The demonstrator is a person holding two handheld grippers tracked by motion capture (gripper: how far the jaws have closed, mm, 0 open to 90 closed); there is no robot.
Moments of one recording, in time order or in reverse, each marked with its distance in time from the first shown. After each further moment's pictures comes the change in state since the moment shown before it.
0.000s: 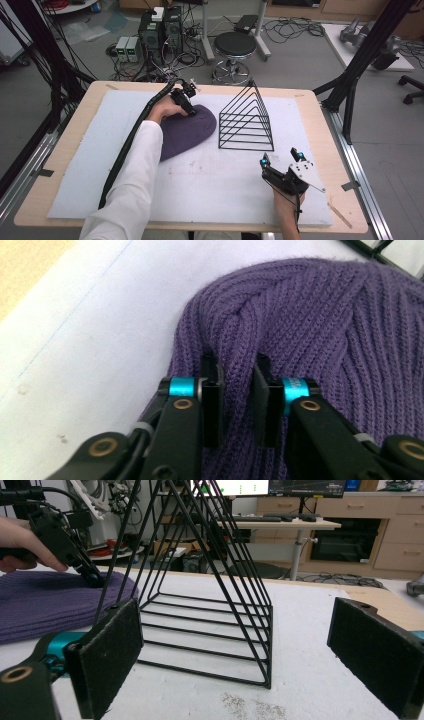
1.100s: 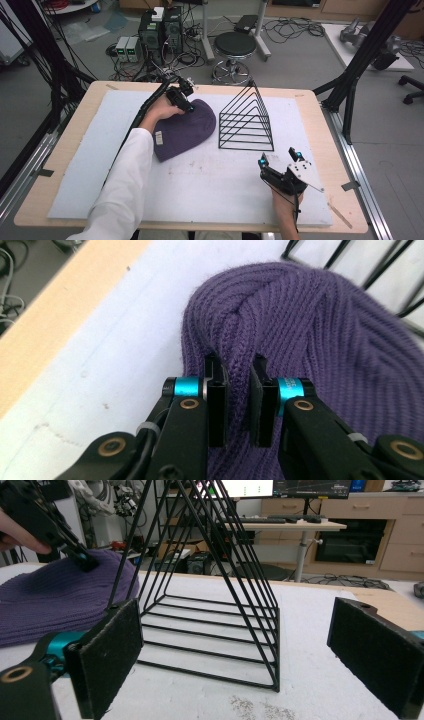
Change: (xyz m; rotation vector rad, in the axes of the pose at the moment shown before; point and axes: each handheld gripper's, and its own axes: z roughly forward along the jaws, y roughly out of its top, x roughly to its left) left arm -0.035 -0.009 -0.056 -0.132 0.122 0.037; right arm 0.004 0.000 0.001 -0.003 0.020 0.003
